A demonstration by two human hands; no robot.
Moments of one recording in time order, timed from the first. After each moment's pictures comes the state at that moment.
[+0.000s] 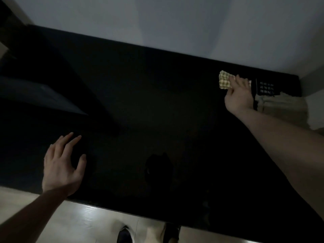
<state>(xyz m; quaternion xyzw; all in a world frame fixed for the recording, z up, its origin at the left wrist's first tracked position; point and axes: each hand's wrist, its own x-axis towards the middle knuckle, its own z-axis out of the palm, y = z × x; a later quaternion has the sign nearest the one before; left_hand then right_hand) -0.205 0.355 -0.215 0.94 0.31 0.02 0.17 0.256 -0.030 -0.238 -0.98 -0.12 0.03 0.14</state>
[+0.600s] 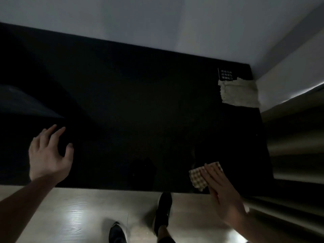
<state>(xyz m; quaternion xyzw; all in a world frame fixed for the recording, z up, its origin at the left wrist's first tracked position) -0.210 0.355 -0.219 0.95 0.29 0.02 0.16 -0.134 -0.193 -0.221 -0.93 -0.29 0.12 0.20</state>
